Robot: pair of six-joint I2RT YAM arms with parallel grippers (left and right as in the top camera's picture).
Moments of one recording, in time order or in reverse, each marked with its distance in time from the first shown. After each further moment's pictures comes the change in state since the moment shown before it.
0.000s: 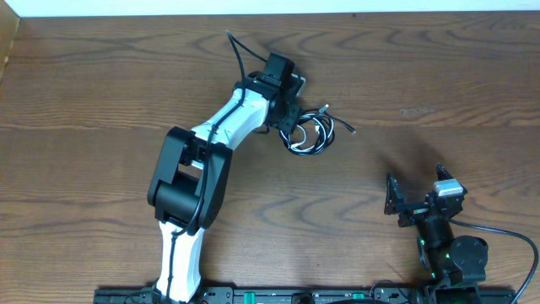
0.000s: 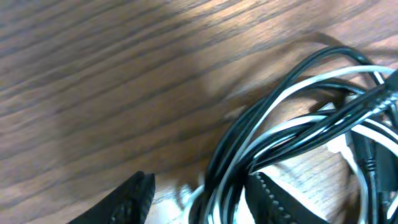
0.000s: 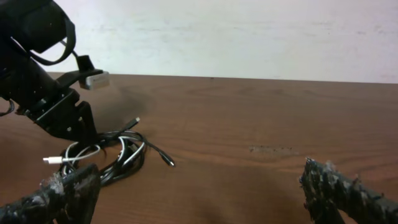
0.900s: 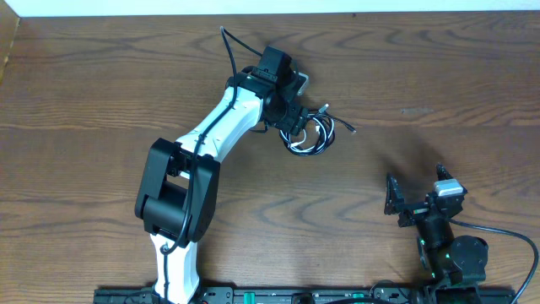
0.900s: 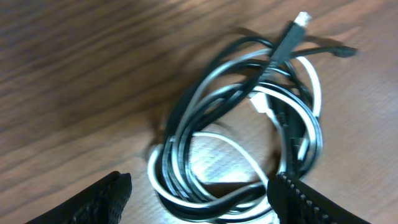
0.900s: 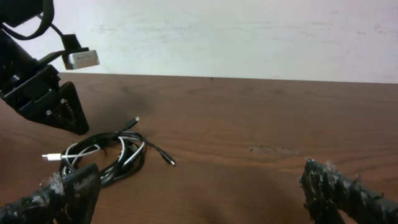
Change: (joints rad) left arm 0.011 -0.101 0.000 -0.100 0.105 0.031; right arm 0.000 0.000 0.000 0.000 0.000 0.000
